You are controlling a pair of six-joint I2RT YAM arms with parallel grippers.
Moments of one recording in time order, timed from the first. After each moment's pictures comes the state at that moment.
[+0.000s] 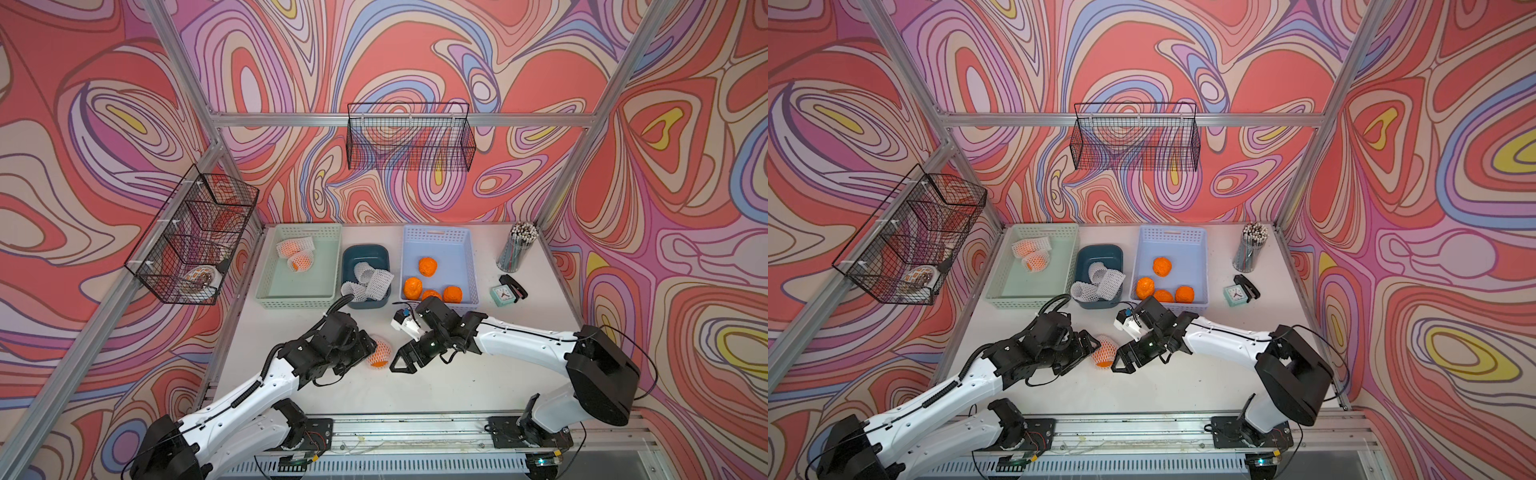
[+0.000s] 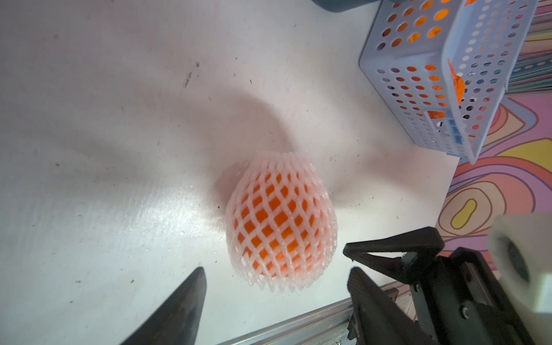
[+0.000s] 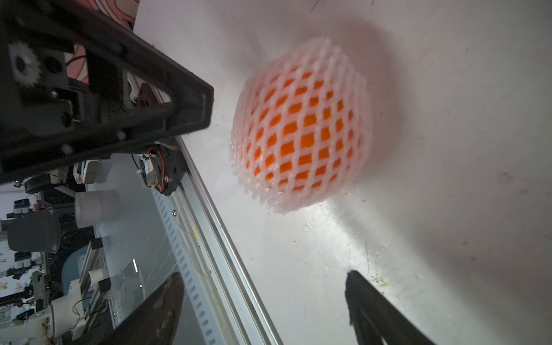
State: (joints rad) left arm -0.68 0.93 0.57 -0.57 0.12 -1.21; right arm 0.88 1.54 0.89 -0.35 -0.56 0.30
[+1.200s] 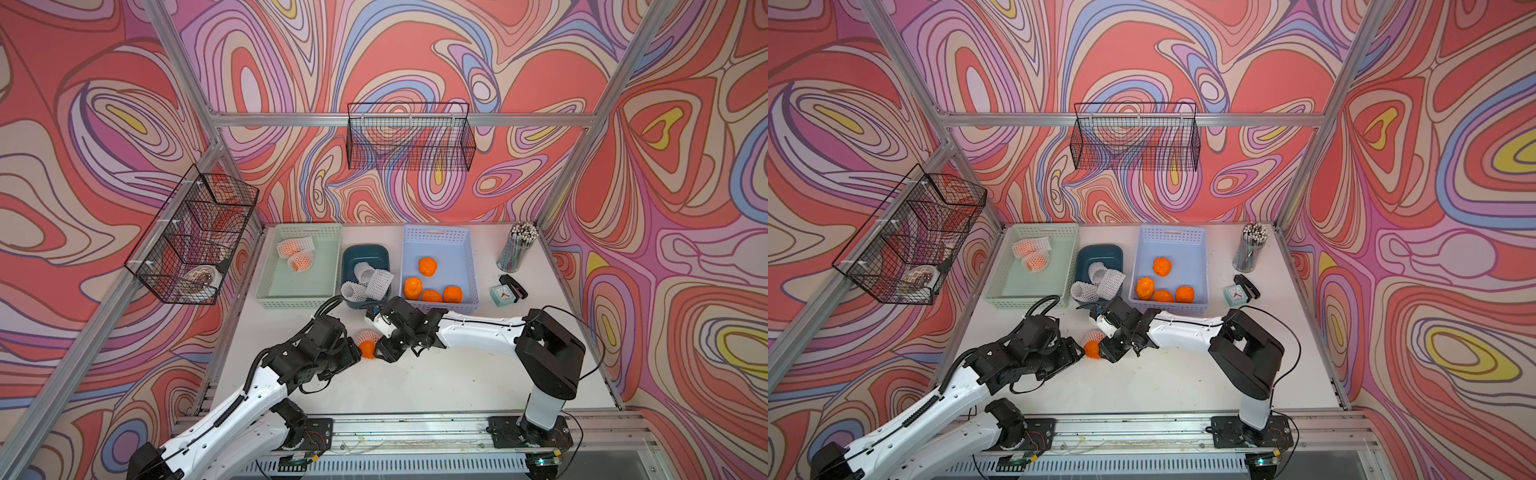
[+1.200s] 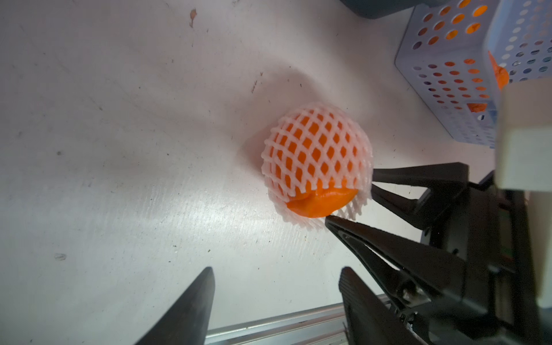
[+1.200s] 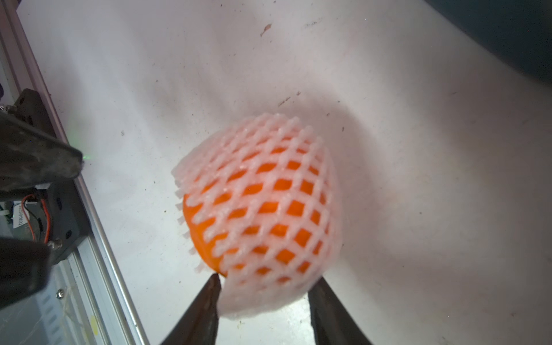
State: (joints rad) left arm -0.63 0.82 0.59 -0.79 0.09 -1.08; right arm 0.97 1.81 1.14 -0.34 -0.26 0.17
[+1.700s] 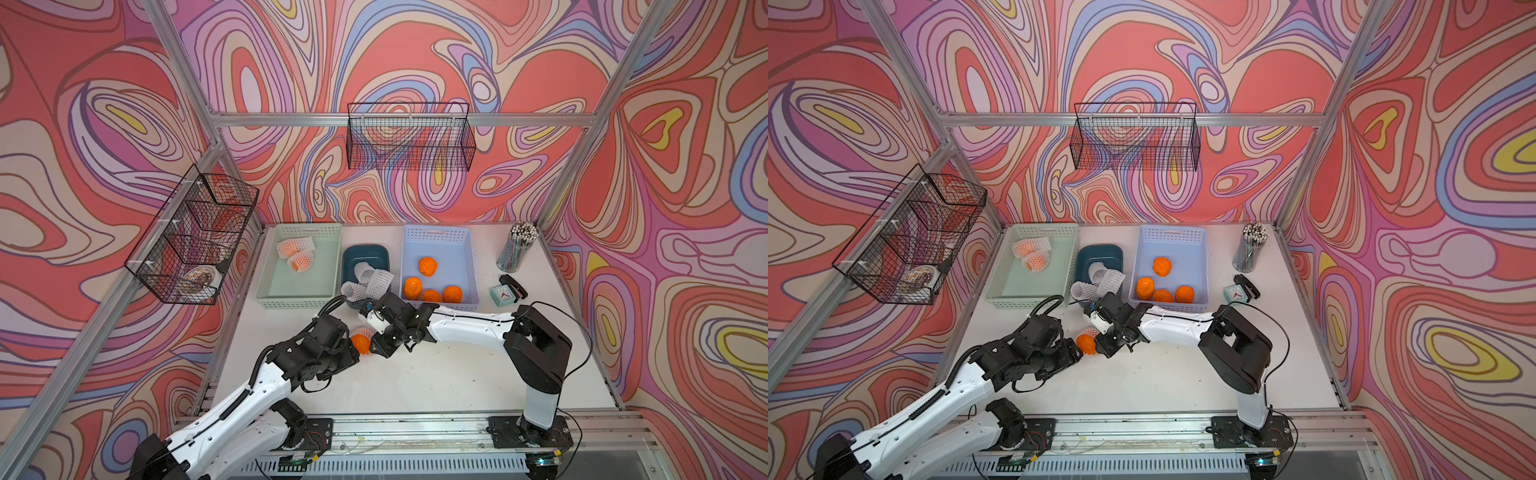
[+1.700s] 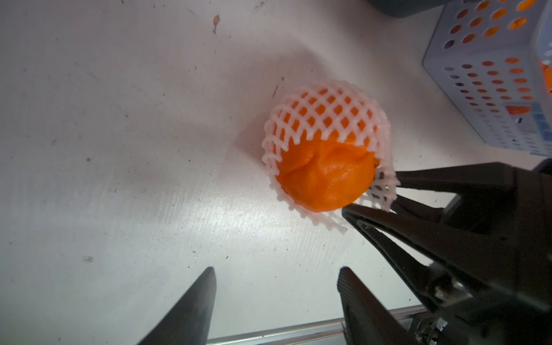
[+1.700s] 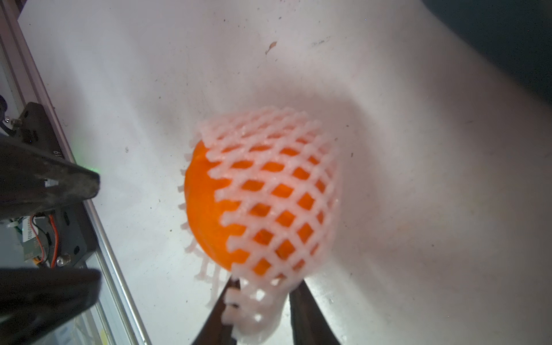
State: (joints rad) left arm -0.63 0.88 0.59 -0.80 0.05 -1.06; right arm 0.97 1.88 1.26 -0.41 -0.28 0.18
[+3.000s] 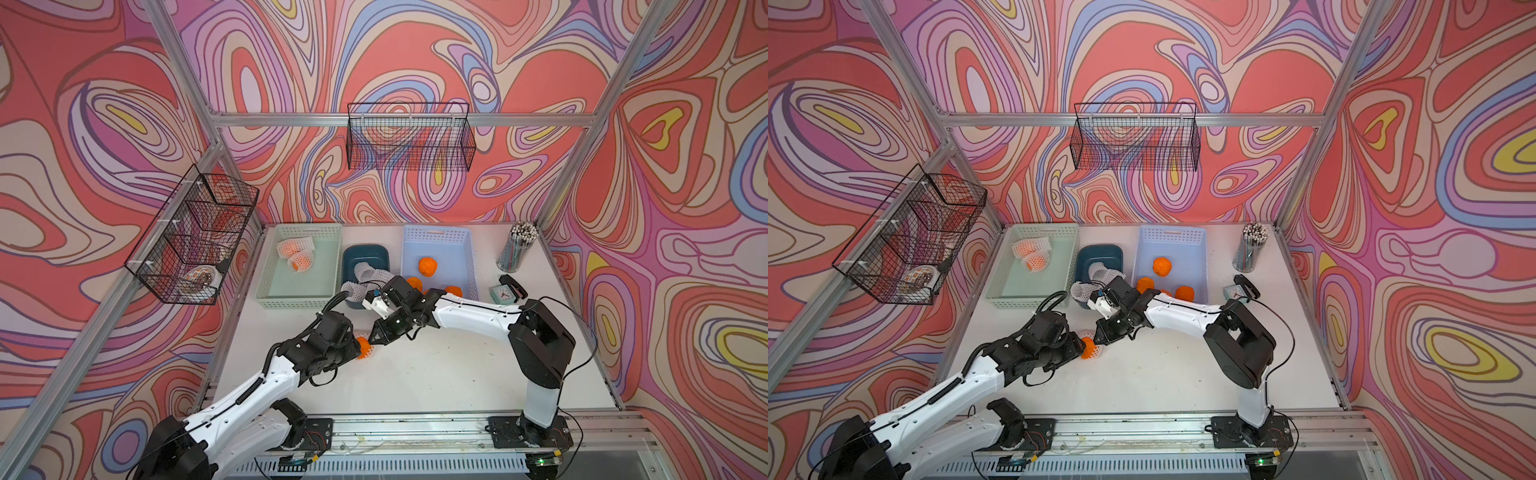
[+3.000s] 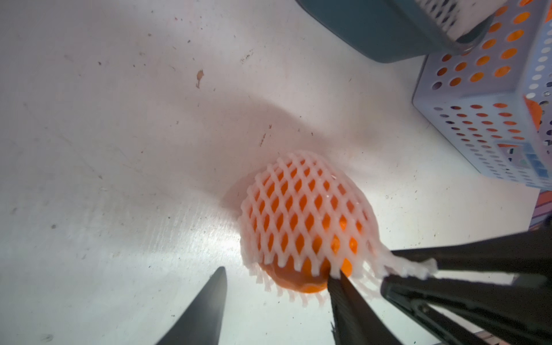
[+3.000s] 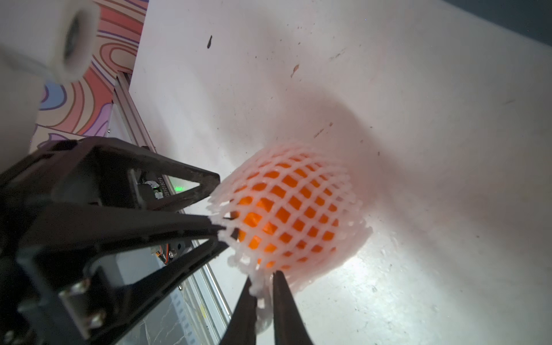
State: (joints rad) left arm -0.60 0.97 0.54 -0.59 0.01 -1.03; right arm 0.87 1.88 1.32 -0.44 -0.56 0.37
